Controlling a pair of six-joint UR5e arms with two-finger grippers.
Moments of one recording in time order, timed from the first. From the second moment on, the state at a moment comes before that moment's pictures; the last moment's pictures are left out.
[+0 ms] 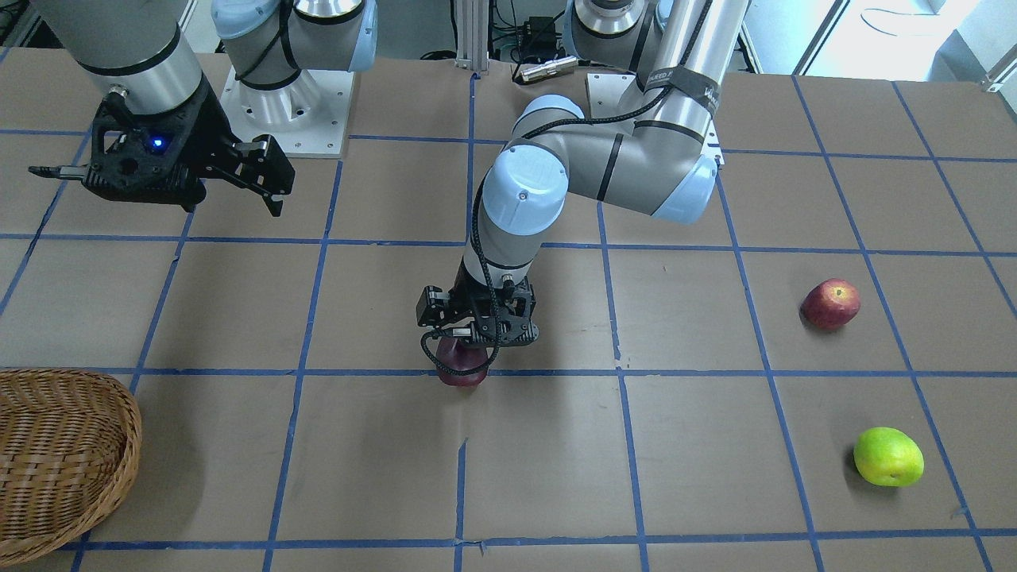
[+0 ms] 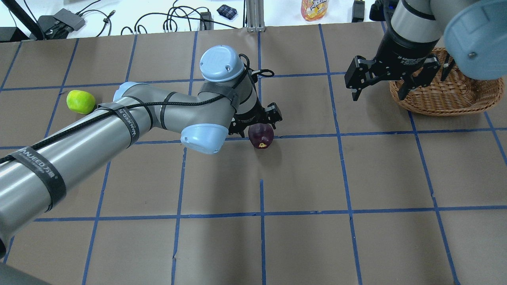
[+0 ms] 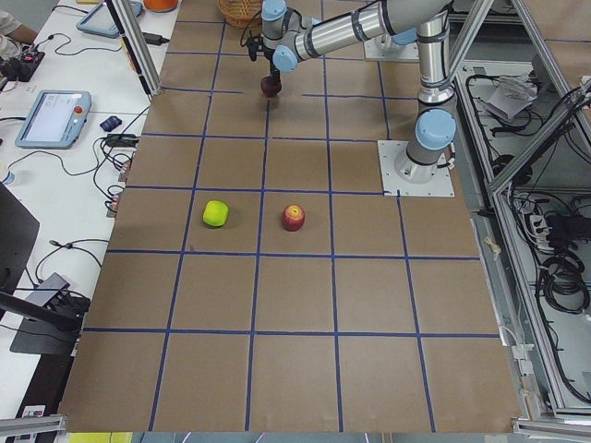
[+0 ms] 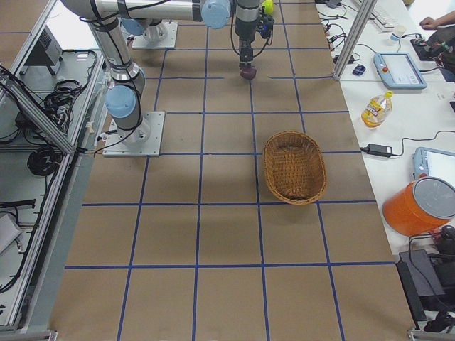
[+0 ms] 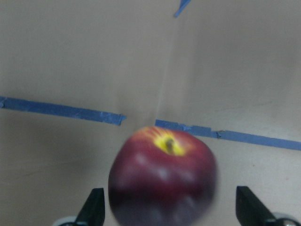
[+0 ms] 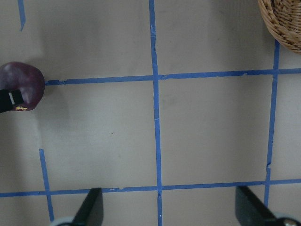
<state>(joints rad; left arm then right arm) -1.90 -1.96 -1.72 -0.90 1.41 -0.47 1.56 -1.56 1.59 -1.56 -1.57 0.02</state>
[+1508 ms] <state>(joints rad) -1.00 -1.74 -1.83 -1.19 1.63 0.85 1.73 -1.29 1.57 -1.84 -1.50 0.49</state>
